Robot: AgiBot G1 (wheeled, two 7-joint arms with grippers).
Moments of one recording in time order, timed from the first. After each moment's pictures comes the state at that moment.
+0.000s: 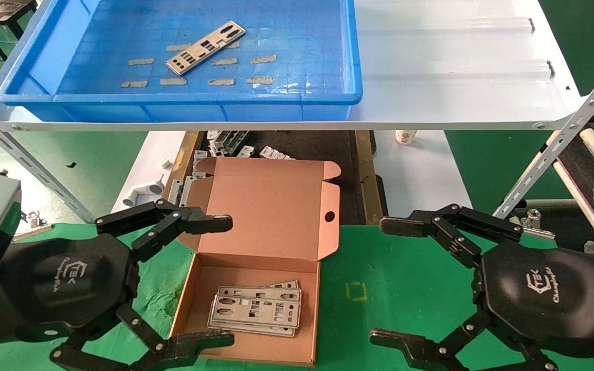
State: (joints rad) left arm -1.07 0.61 0.28 -1.28 0.73 1.50 -0.19; right arm 1.10 -0.57 -0.39 1.27 -0.66 -1.45 0.13
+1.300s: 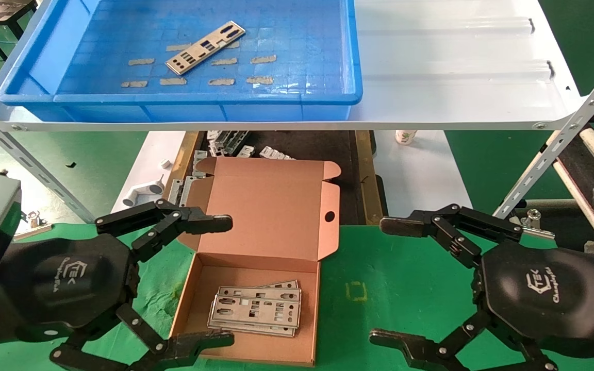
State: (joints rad) left arm -1.07 0.61 0.28 -1.28 0.73 1.50 -0.19; right arm 1.10 -0.57 -0.39 1.27 -0.66 -1.45 0.13
